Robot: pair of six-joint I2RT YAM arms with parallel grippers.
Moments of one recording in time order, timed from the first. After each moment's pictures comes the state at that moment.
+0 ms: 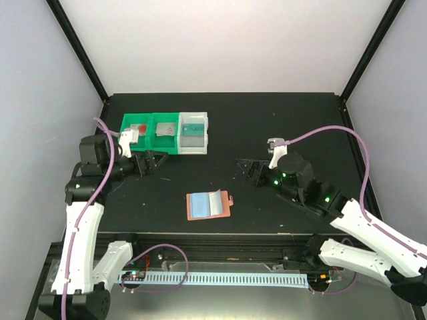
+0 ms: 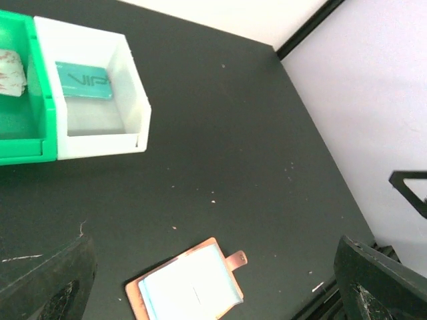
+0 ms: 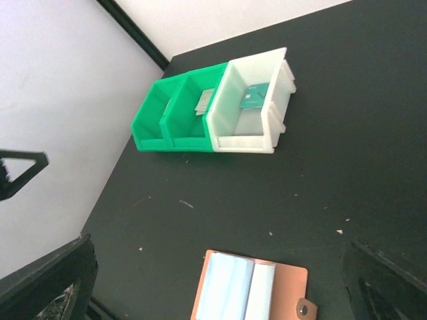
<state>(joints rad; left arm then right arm) 0.05 0.85 1.00 -0.78 0.73 -0.25 0.90 0.87 0.90 -0.44 0.16 0.71</state>
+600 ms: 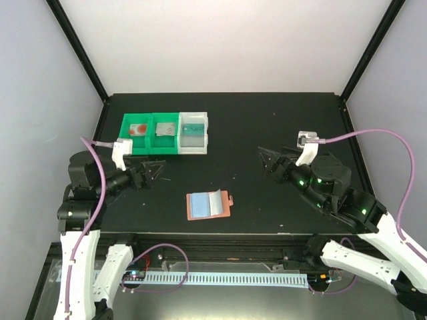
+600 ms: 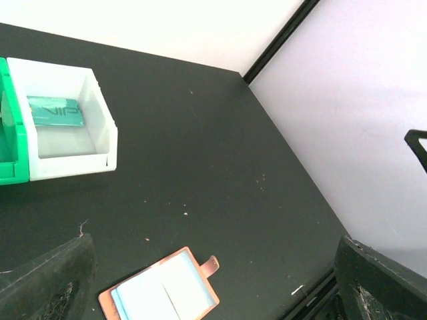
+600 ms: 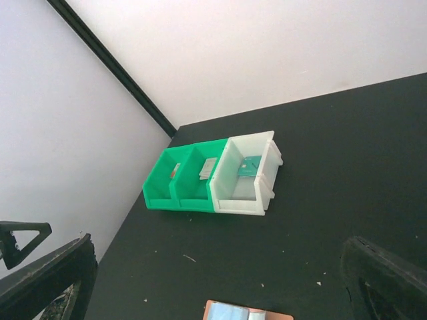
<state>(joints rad) 0.04 0.63 0.98 -0.80 0.77 -0.30 0.90 0.74 1.07 -0.58 0.31 0.64</state>
